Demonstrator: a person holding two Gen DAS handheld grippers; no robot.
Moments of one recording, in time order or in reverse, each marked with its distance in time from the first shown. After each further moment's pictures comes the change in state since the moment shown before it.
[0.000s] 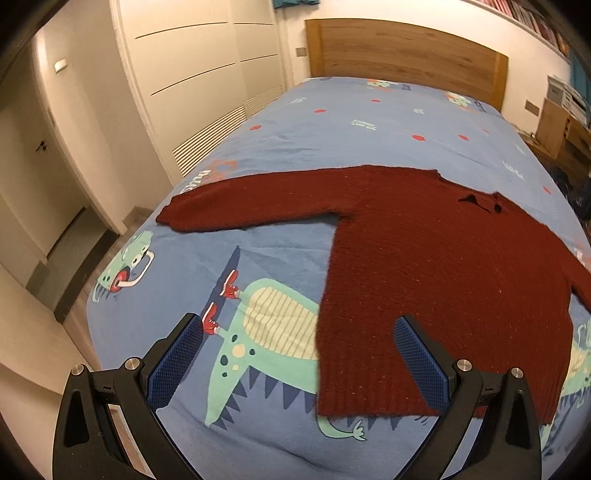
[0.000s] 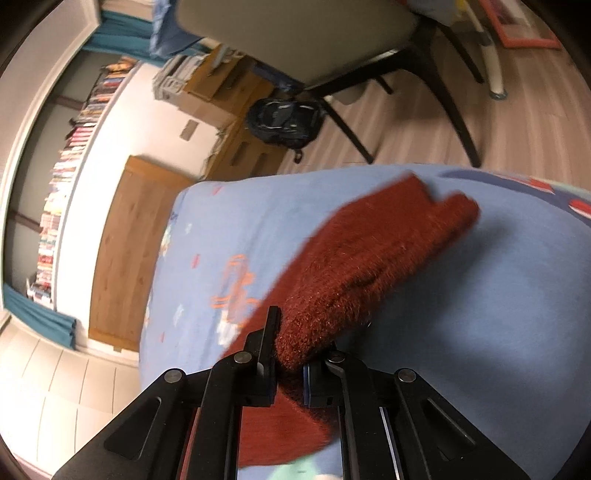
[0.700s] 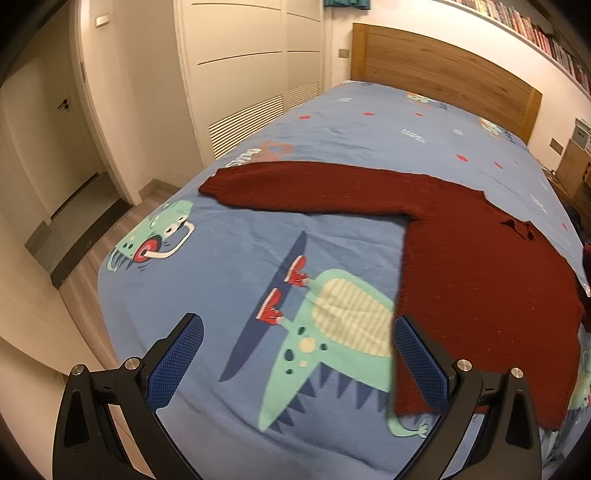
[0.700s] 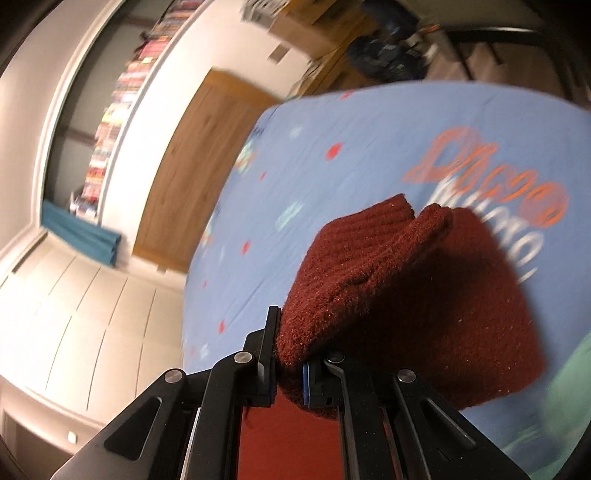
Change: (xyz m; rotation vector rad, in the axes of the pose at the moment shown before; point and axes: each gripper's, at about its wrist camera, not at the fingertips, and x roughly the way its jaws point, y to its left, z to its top) left arm 0.009 0.103 -0.024 -0.148 -0.003 0.003; right arm 0.081 0.230 -0.155 -0.174 0.255 0.206
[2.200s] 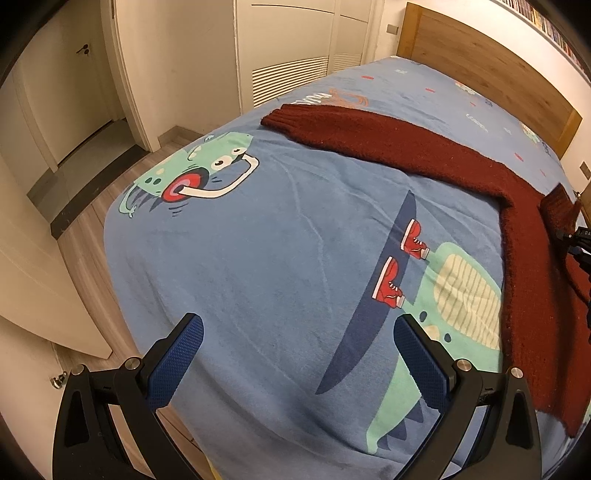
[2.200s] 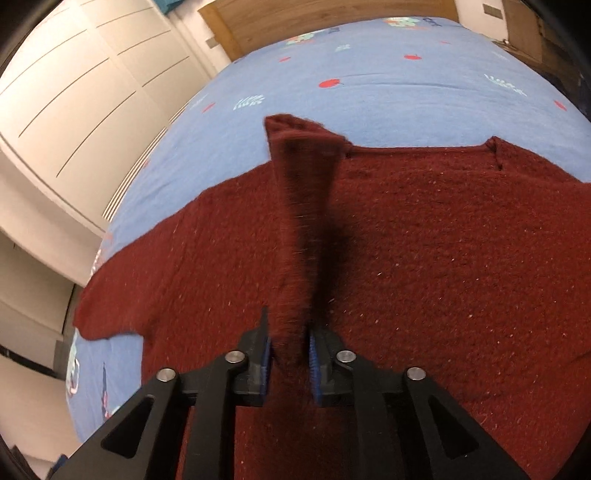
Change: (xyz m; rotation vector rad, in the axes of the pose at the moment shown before) left arm 0.076 0.114 -0.023 -0.124 0.126 0.008; right arm 0.196 0.155 -0.300 -0.738 0.458 -0.203
